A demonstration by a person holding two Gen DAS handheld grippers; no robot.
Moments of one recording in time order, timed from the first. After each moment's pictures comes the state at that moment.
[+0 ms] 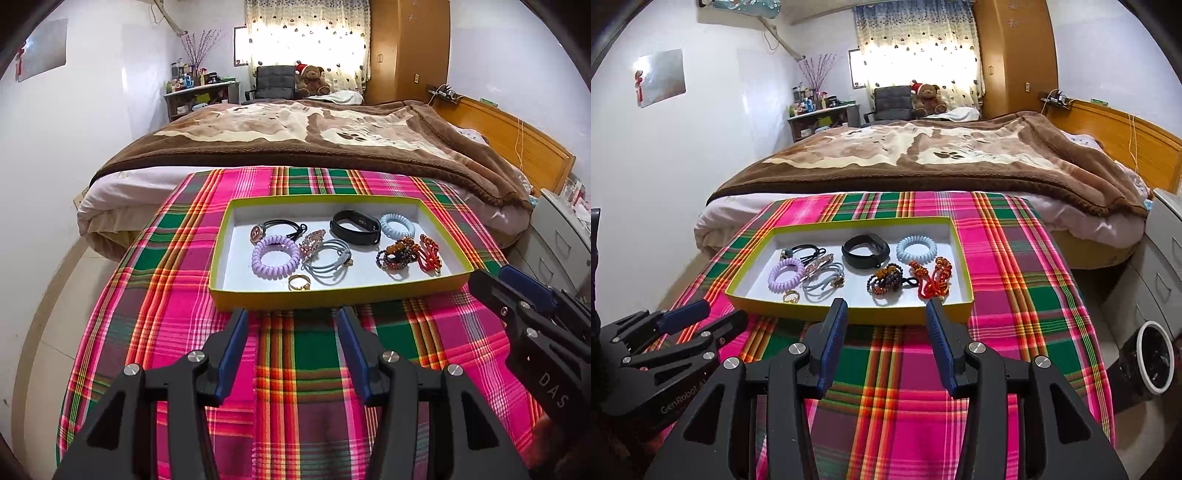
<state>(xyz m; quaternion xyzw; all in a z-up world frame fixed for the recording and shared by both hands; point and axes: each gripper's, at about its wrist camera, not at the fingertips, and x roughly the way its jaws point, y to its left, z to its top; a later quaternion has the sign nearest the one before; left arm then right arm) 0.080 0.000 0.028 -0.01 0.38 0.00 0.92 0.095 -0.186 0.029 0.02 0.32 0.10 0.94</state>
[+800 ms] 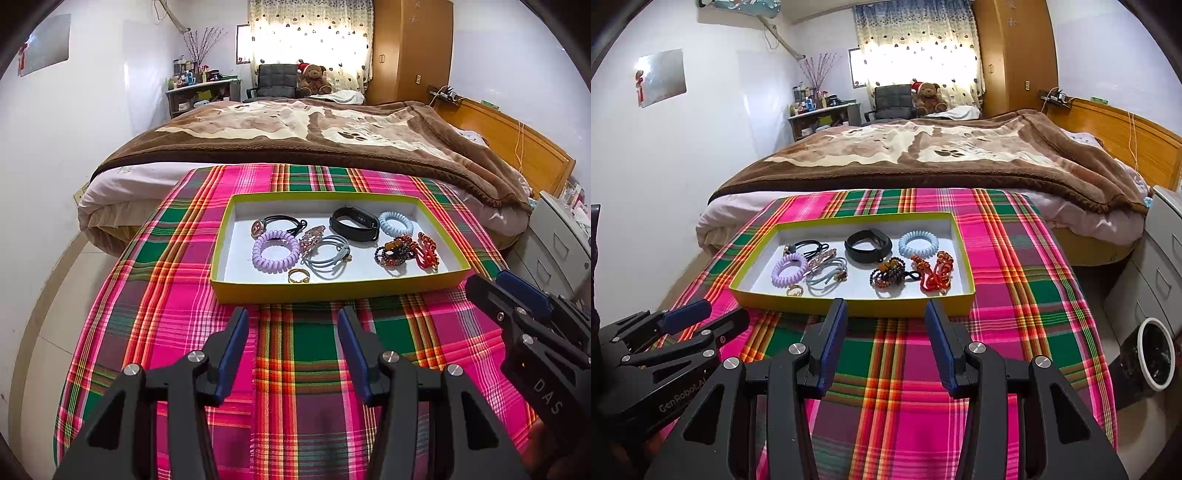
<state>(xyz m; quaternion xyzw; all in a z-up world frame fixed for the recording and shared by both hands) 0.074 0.001 0.029 -0.02 0.38 0.00 0.92 0.089 -0.184 0.027 0.02 0.33 0.10 0.94</state>
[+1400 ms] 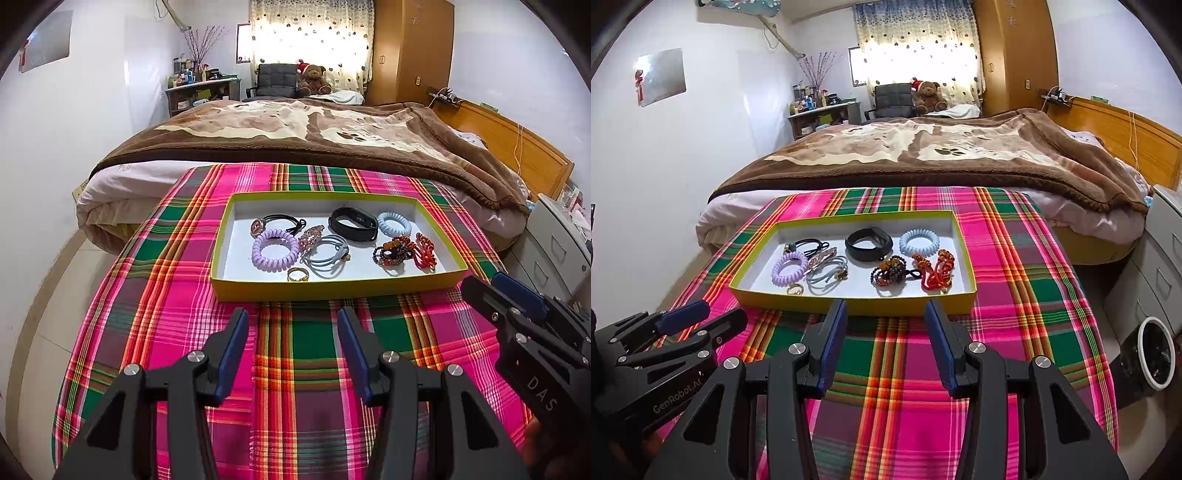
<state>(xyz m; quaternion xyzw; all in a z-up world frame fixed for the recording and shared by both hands) 0.071 0.000 0.030 -0.02 0.38 0.00 0.92 0.089 -0.184 0.026 0.02 0.33 0.10 0.94</state>
